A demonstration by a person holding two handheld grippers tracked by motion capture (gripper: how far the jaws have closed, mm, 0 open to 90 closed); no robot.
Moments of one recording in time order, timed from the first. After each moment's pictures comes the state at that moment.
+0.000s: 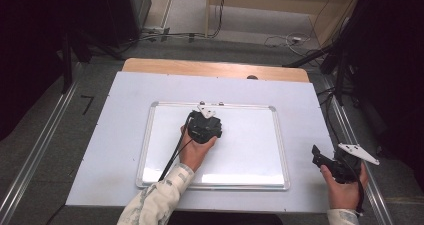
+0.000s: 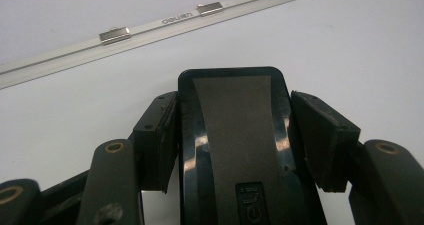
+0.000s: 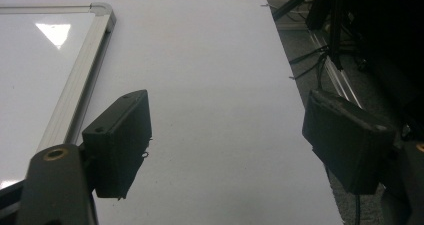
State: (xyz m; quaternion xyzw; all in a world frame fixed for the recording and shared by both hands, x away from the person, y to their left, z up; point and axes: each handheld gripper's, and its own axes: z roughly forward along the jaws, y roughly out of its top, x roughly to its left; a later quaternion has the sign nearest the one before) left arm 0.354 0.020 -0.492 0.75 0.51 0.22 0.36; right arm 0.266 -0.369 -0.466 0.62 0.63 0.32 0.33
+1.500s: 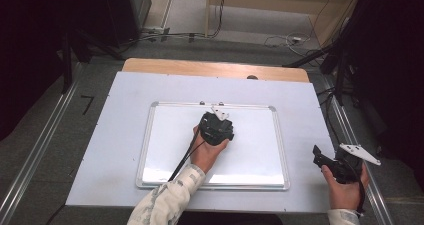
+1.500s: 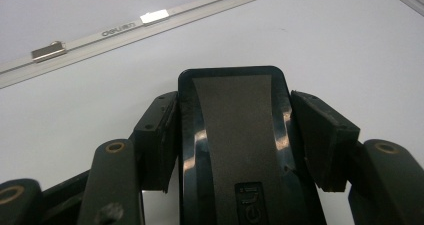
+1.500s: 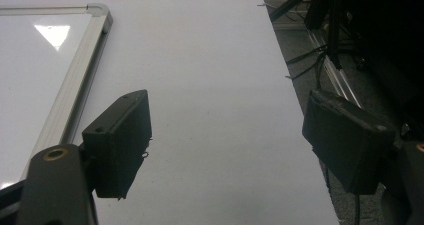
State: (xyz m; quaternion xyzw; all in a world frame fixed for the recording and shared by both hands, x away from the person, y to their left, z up) left arm 0.353 -0.006 -0.491 0.76 0.50 0.21 0.36; right arm 0.266 -0.372 -0.466 0.63 0.63 0.32 0.33
